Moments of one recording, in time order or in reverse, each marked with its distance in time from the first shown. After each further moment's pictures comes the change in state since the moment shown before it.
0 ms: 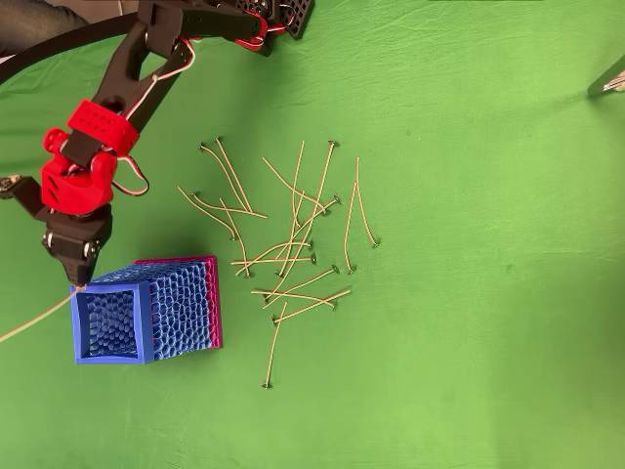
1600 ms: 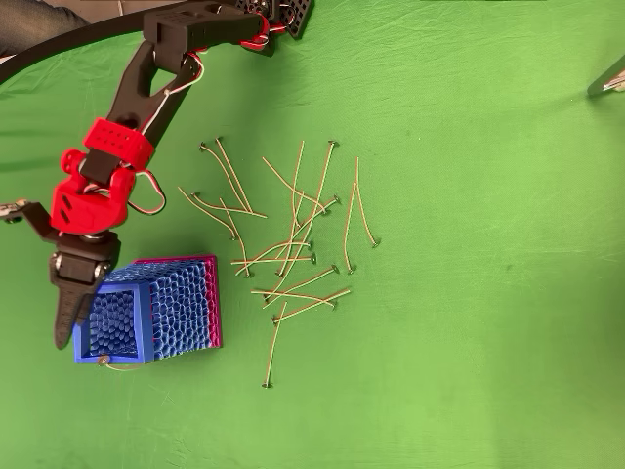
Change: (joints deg) arm -5.1 -0.5 -3.0 -15.1 -0.9
